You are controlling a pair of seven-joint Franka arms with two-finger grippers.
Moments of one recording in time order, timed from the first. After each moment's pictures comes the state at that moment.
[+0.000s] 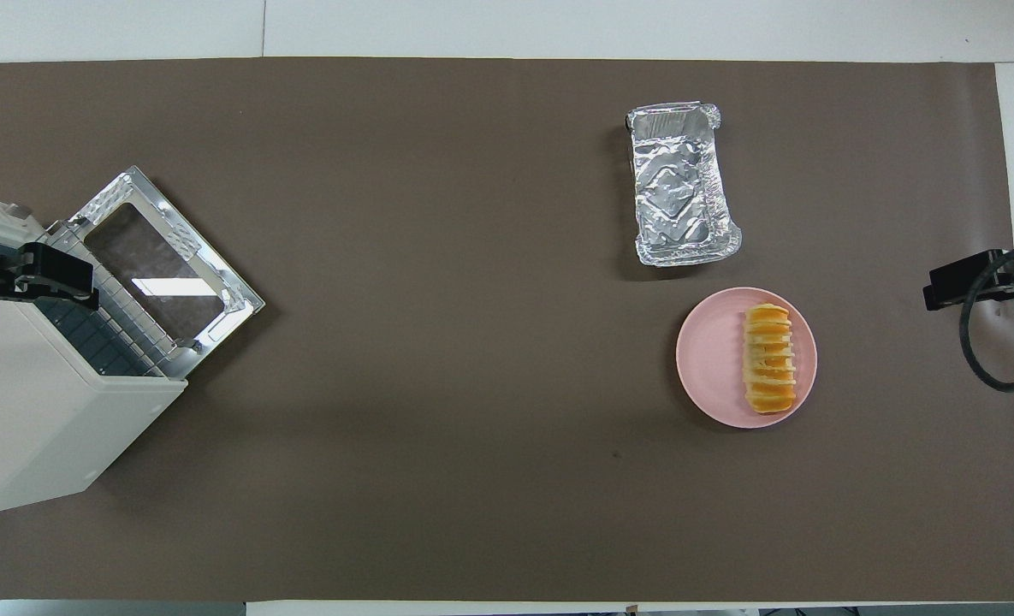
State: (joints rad) left arm 0.02 -0.03 -0.08 -1.62 0.00 1.45 -0.13; right arm -0.04 -0.05 0.02 -1.60 -0.02 1.45 -0.05
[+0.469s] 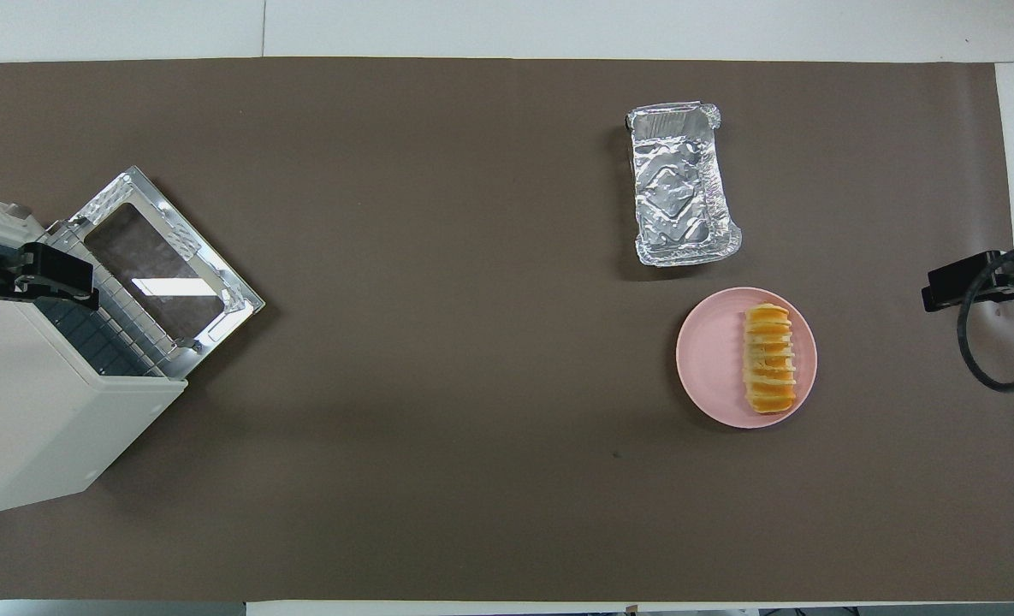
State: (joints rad) left arm 0.02 -0.03 -0.08 -1.62 0.00 1.45 -0.13; right arm -0.04 -0.05 0.02 -1.61 -0.02 1.45 -0.05
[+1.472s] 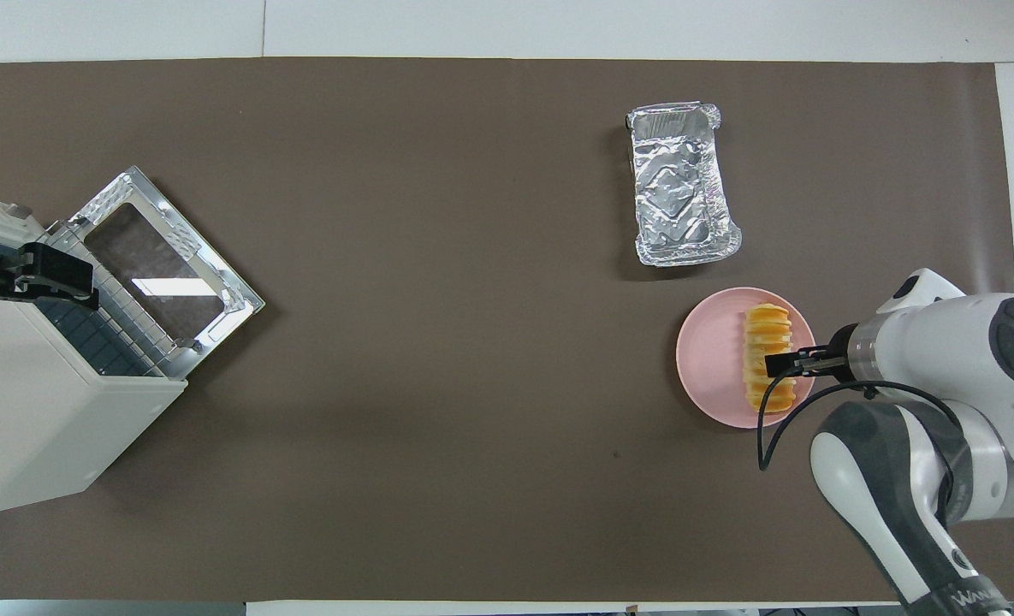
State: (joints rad) left arm 0.02 -0.03 -0.08 -1.62 0.00 1.45 -0.13; right arm -0.03 -0.15 0.07 -2.43 0.00 2.29 -0.05
